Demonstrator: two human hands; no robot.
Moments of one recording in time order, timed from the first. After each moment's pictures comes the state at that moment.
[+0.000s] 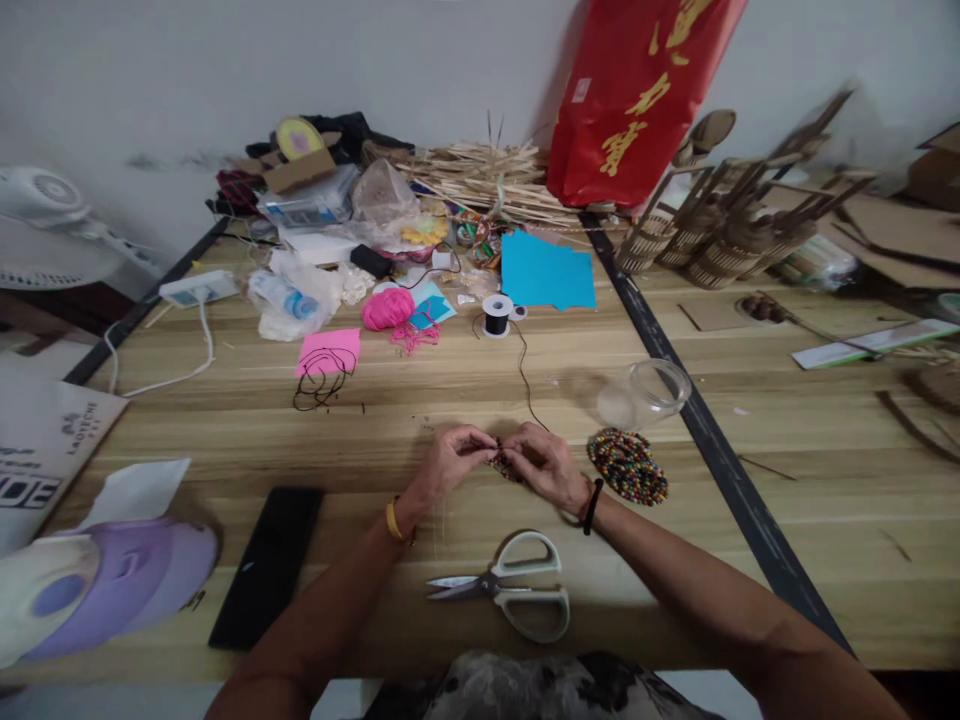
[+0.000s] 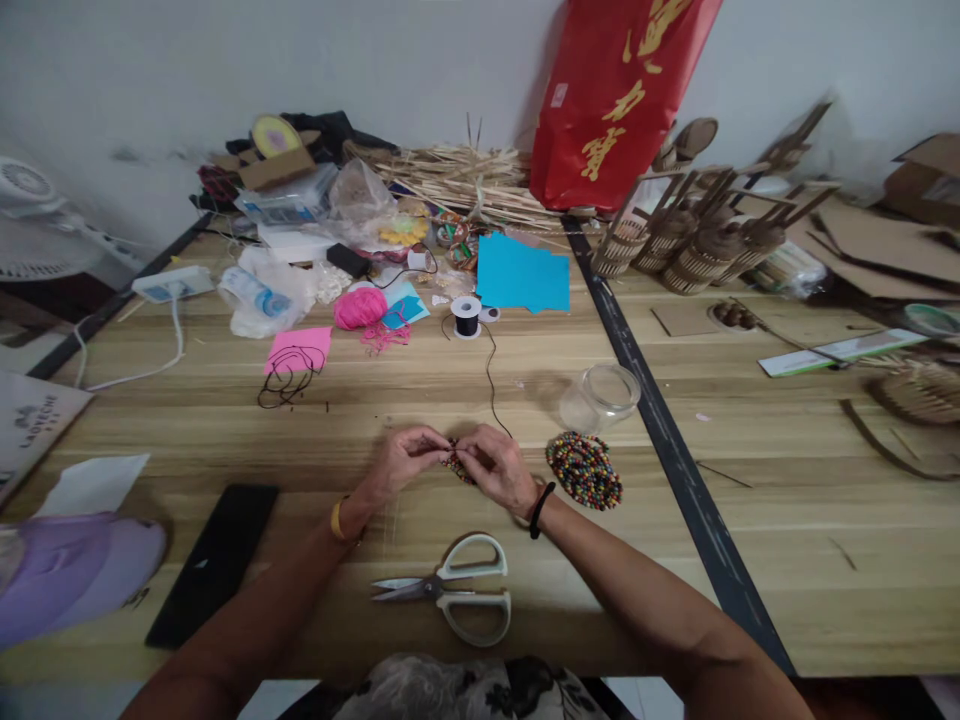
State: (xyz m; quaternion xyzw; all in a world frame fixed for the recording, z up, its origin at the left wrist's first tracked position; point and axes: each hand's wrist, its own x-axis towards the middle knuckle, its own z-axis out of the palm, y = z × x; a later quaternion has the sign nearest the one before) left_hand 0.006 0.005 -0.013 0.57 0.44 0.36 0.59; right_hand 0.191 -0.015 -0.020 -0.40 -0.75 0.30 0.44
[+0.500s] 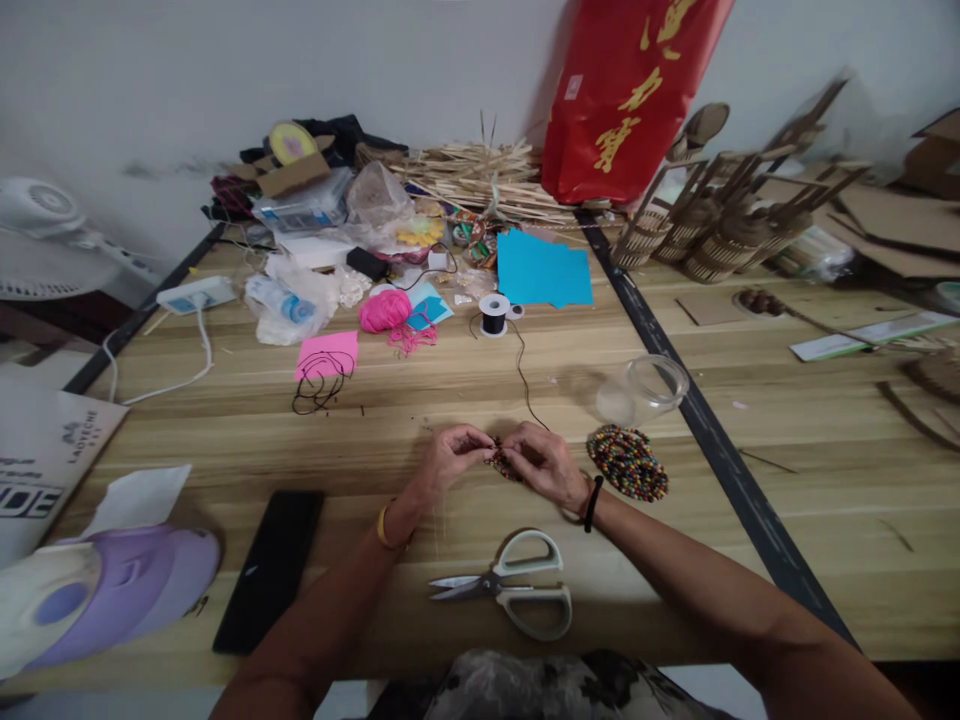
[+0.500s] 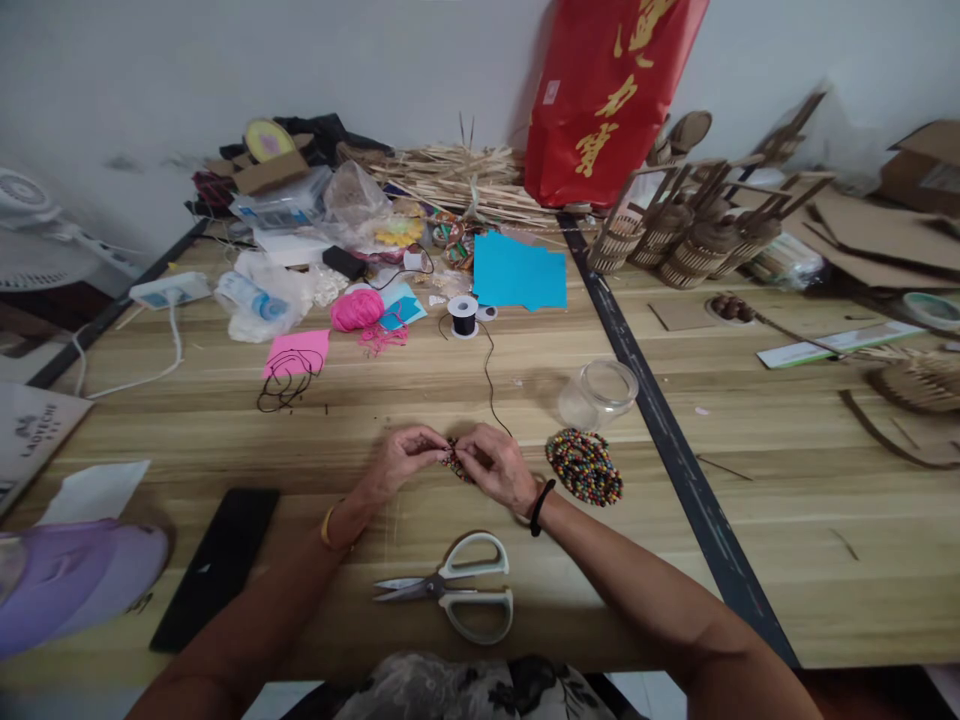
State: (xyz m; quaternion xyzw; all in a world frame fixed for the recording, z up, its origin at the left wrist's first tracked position) left_hand 0.002 0.007 -0.013 0.56 0.44 0.35 0.61; right_hand 0.191 -0.015 -0.019 -0.40 -0.75 0.30 0.43
